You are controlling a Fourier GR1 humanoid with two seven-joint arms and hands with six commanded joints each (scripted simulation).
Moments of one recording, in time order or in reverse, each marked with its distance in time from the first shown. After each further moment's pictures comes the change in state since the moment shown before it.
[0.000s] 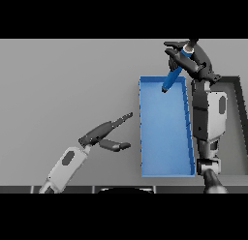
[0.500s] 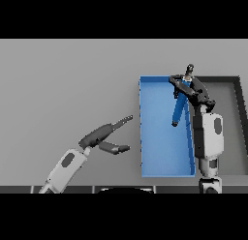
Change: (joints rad) left arm 0.028 0.007 -0.012 -0.015 -0.003 -0.007 -0.032; right arm 0.295 0.017 0.070 0.003 0.117 -0.130 0.121
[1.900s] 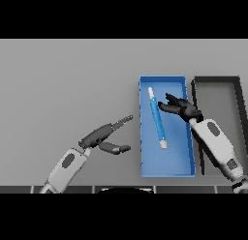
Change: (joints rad) left arm 0.001 0.000 -0.006 -0.015 -0.011 0.016 0.024; right arm 0.001 -0.399 0.758 0.042 -0.354 -0.205 -0.024
